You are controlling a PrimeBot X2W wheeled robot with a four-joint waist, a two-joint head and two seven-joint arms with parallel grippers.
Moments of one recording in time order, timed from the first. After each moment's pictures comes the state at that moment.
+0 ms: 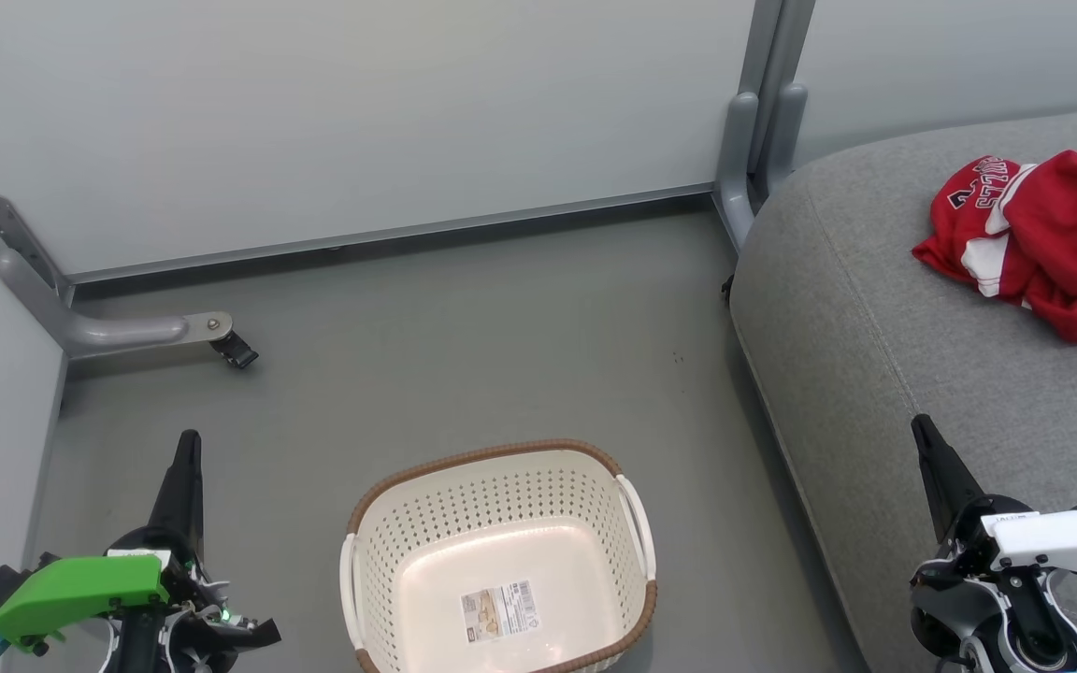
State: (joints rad) left arm -0.10 0.05 0.11 0.25 -1.61 -0.13 0.11; right arm -0.11 -0.05 -0.11 0.25 1.61 0.13 0.11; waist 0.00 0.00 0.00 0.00
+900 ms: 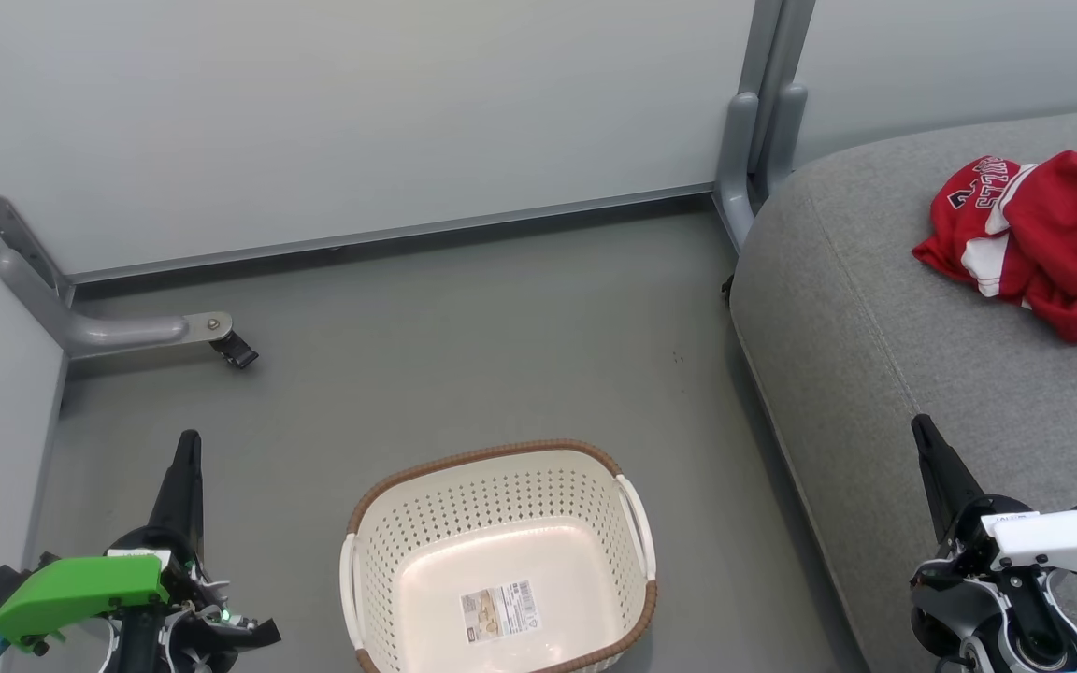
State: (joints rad) left arm -0.10 0.05 0.11 0.25 -1.61 -0.13 0.11; right arm -0.11 -0.05 -0.11 0.25 1.61 0.13 0.11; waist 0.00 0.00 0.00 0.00
